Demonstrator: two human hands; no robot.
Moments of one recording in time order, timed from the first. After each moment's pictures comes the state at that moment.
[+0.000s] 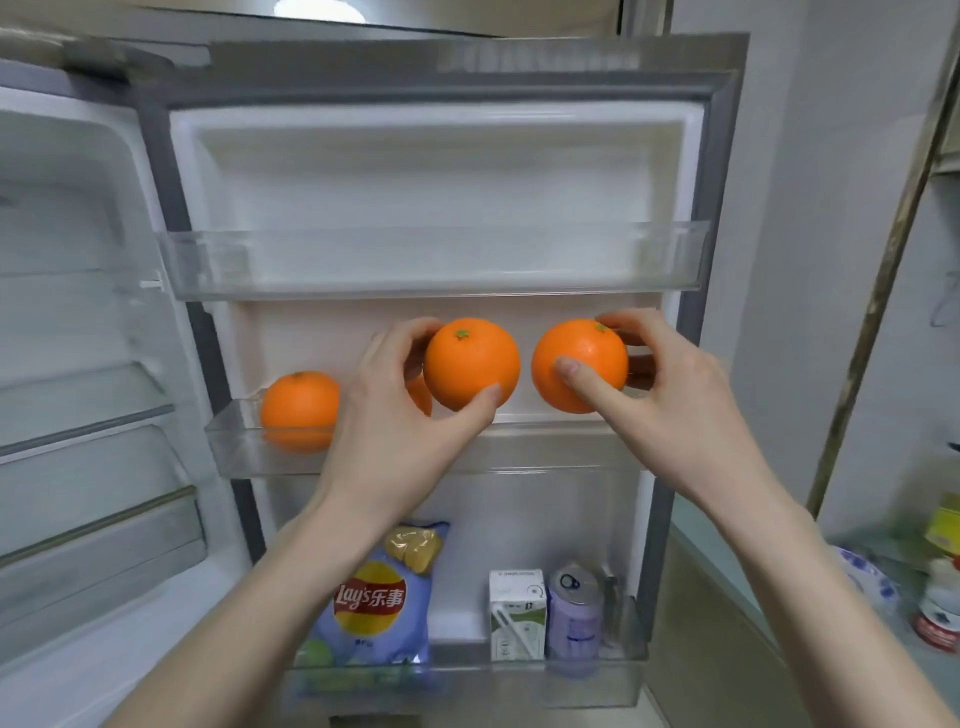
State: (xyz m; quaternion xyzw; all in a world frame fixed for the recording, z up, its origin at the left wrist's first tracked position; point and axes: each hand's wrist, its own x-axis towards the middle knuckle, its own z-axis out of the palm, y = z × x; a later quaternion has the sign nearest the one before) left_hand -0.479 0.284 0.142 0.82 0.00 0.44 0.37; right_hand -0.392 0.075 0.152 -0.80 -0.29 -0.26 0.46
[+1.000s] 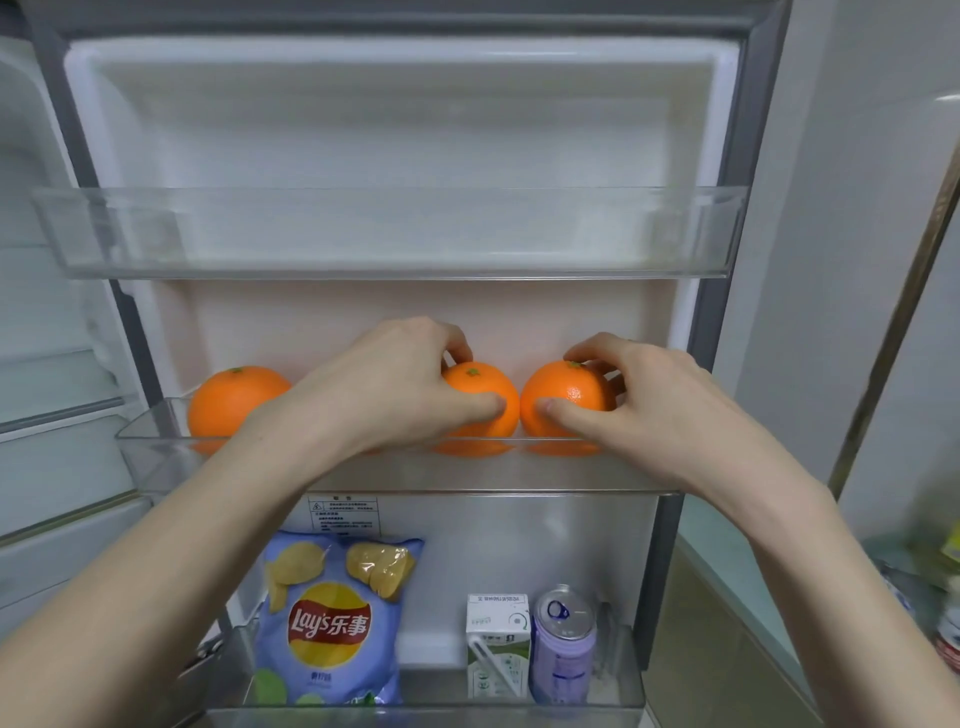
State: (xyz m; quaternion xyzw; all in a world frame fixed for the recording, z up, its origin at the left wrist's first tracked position) left_hand -0.423 0.283 0.189 0.97 0.06 0.18 0.15; right_hand -0.343 0.078 0.156 -0.91 -0.28 -0.16 0.26
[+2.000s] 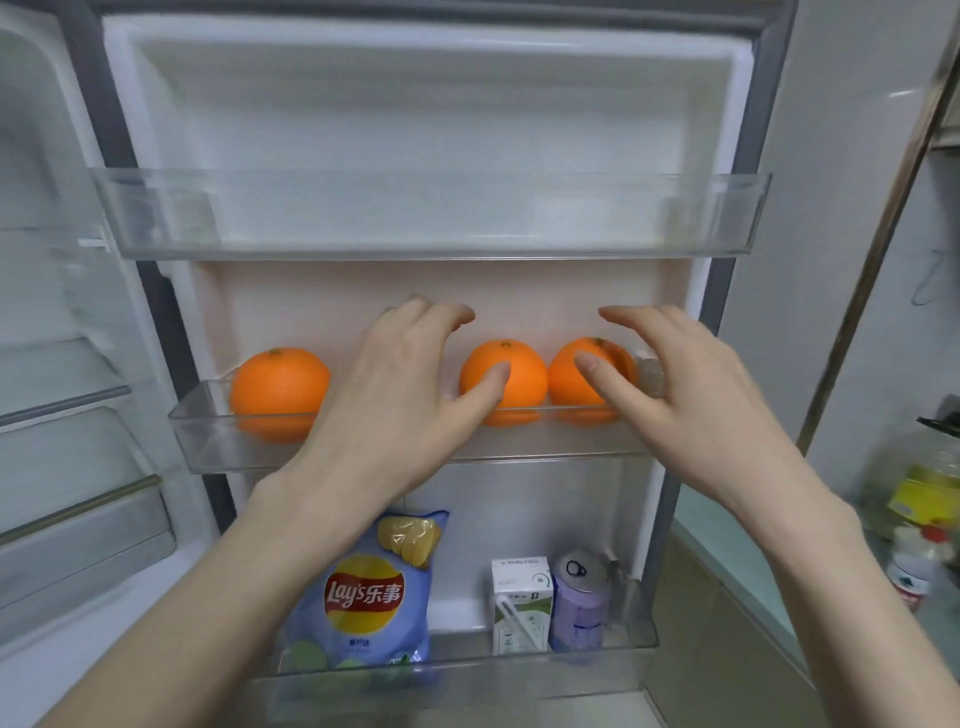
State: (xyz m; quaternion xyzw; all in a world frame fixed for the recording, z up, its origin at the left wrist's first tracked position) left_hand -0.453 0.309 0.143 0.90 -0.03 0.40 0.15; right_hand -0.378 0.082 0.138 -0.87 -0.27 -0.29 0.28
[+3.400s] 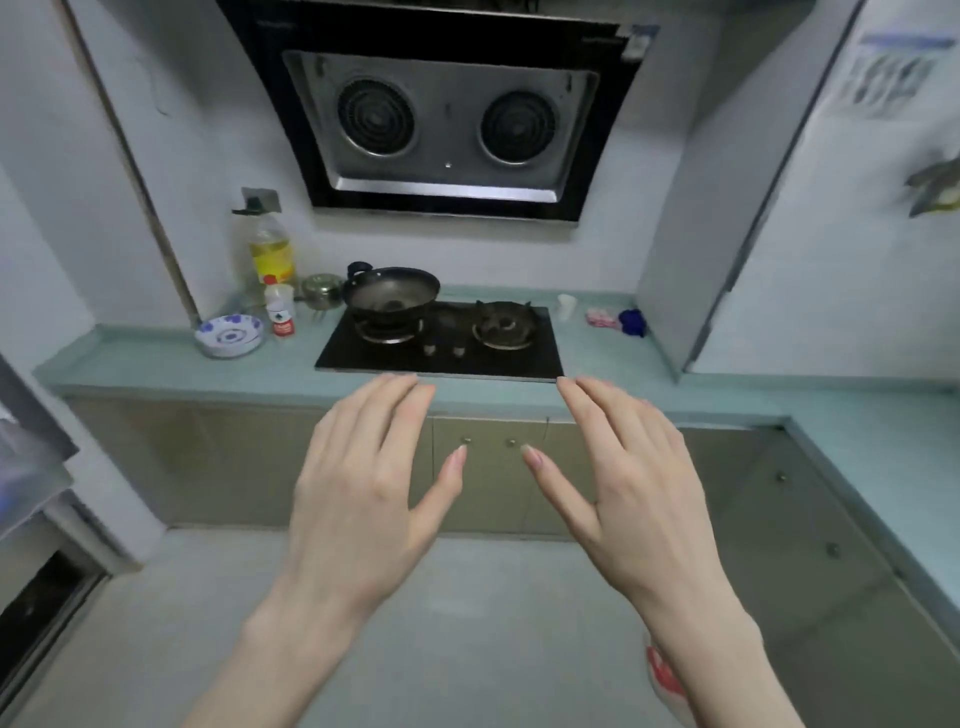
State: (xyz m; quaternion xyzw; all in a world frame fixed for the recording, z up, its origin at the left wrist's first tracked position) left_hand -0.738 0.034 -0.022 0.74 -0.54 0.25 0.31; right_hand -0.921 -0.097 -0.019 -0.88 0.31 -0.35 -0.06
